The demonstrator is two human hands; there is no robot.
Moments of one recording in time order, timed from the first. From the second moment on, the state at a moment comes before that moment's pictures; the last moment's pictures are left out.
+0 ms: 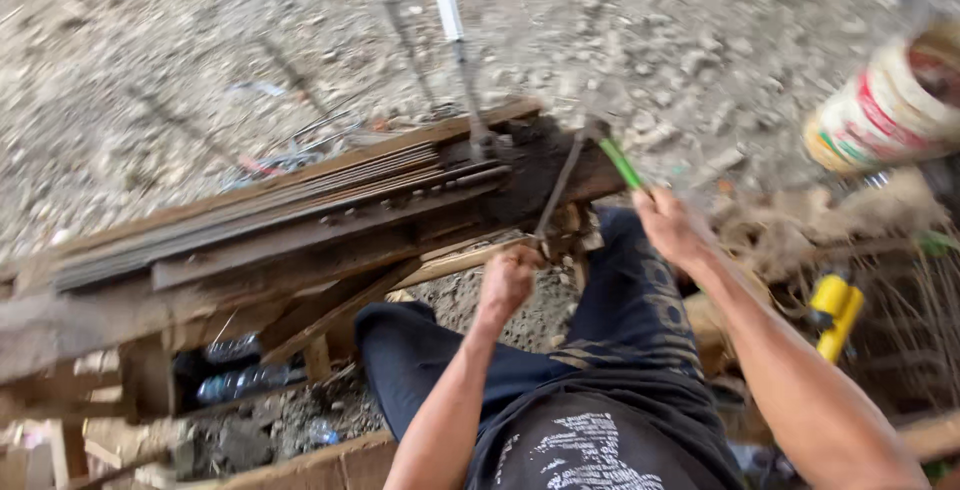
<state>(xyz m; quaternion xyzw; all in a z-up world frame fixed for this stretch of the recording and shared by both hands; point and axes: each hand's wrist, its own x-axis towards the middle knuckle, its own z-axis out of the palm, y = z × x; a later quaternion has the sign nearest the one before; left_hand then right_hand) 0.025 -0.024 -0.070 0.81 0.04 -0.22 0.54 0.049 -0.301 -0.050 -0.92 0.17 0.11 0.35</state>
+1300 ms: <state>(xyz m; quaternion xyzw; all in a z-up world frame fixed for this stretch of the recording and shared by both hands) -0.073 0.126 0.016 0.88 -0.09 -0.24 0.40 0.151 0.159 0.038 -0.77 -0.63 0.08 0.09</state>
